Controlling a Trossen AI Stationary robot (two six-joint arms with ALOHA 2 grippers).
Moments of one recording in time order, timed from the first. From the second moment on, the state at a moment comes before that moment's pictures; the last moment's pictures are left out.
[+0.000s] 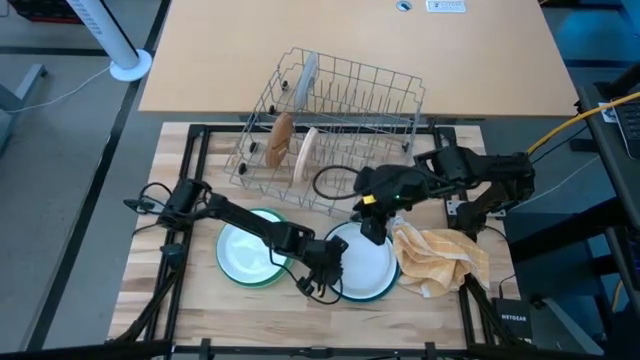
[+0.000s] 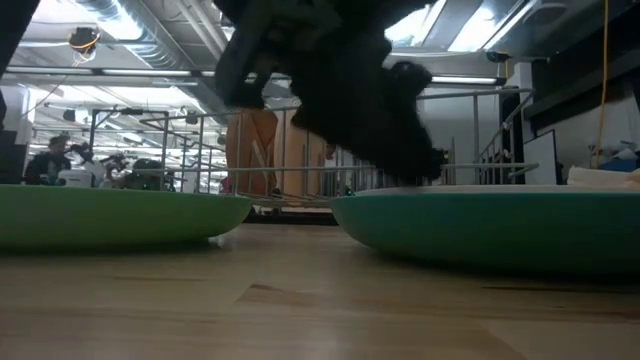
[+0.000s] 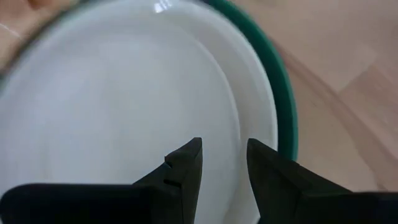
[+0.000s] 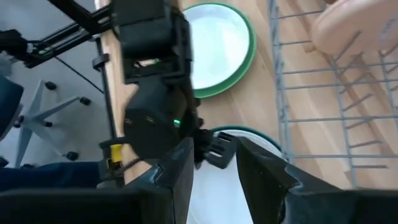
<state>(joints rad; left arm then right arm) -0.28 2.07 1.48 -0.30 0.05 0.45 0.23 1.62 2.03 -1.27 0.06 0.58</state>
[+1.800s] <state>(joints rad) -0.27 1.83 1.51 -0.06 0.18 -0.25 0.27 1.55 2.35 -1.25 0.17 0.33</state>
